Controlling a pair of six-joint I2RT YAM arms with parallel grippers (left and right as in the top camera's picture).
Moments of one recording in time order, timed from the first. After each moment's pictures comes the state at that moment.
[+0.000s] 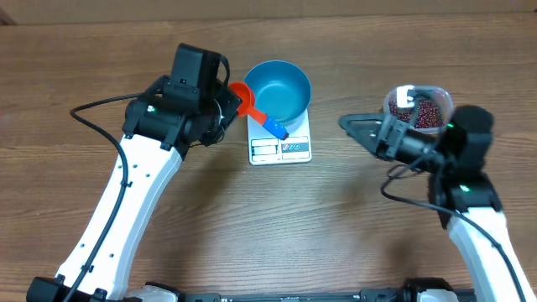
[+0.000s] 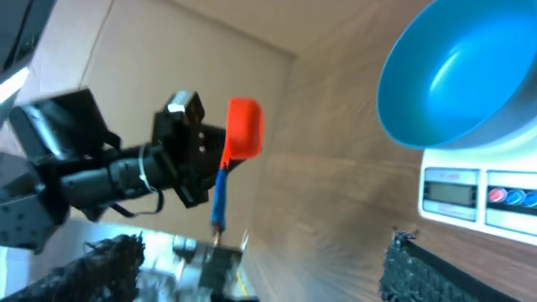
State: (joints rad) left arm -0.34 1.51 1.51 -0.97 0.05 -1.19; right arm 0.04 1.15 0.76 0.06 -1.07 0.87
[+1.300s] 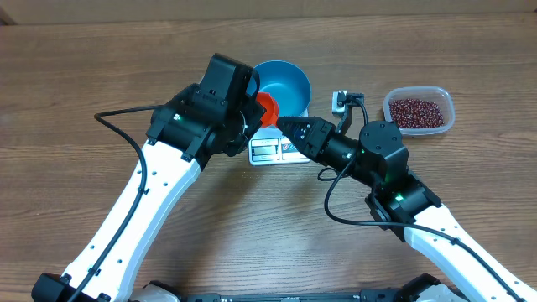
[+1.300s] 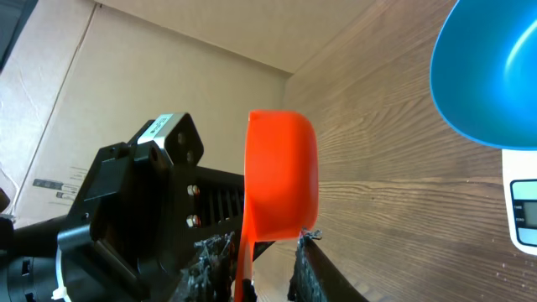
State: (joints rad) left arm -0.47 1.51 1.51 -0.98 0.06 -1.34; right arm 0.52 1.20 0.76 0.25 -0.43 1.14
